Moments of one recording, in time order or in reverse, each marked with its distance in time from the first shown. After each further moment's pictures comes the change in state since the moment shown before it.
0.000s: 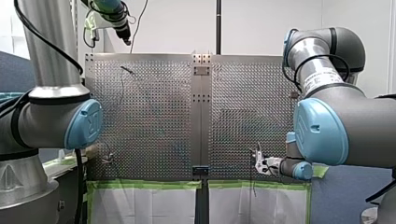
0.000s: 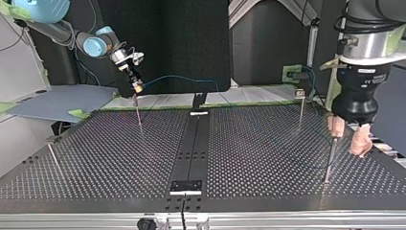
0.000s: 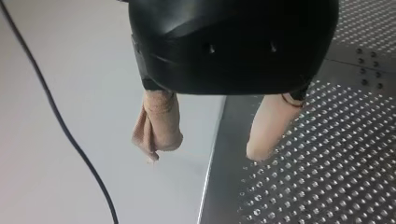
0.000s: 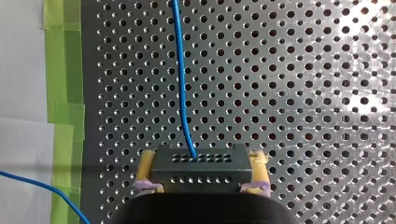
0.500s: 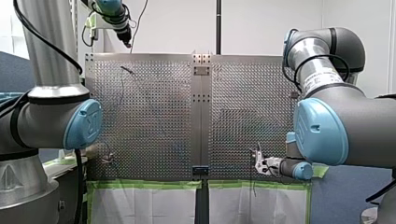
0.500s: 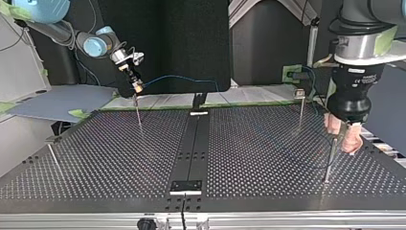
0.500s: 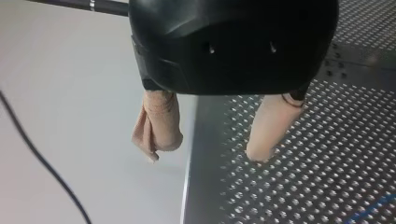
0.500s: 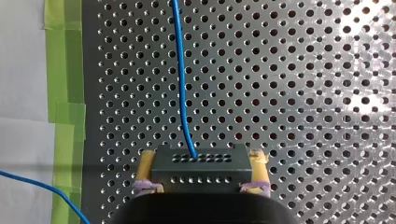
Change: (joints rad) left arm -0.012 -0.007 -0.023 0.012 -0.009 0.127; right arm 0.001 0.001 0.000 0.000 0.001 0.000
